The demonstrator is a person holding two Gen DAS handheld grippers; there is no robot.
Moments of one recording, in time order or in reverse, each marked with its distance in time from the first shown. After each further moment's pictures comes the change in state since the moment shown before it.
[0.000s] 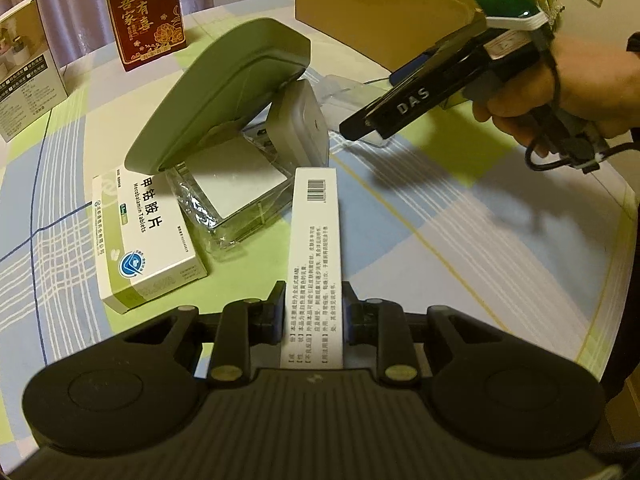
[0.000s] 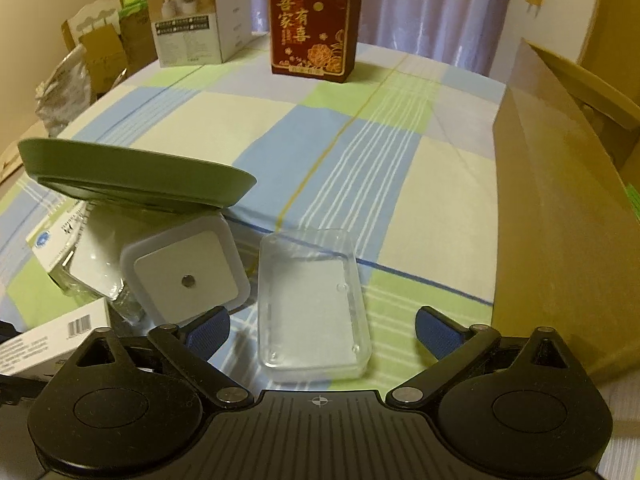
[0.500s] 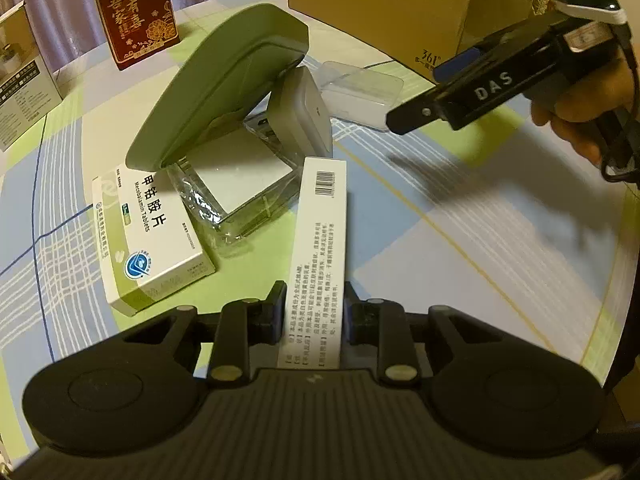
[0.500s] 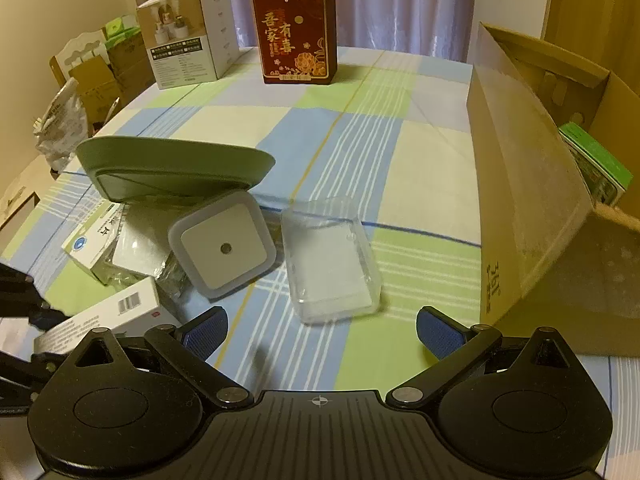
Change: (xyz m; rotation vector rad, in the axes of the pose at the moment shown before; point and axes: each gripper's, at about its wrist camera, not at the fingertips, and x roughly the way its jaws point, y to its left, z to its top) left arm 0.006 0.004 -0.001 0.045 0.035 0.007; right arm -0.041 0.009 -0.031 0.131 -0.044 0.004
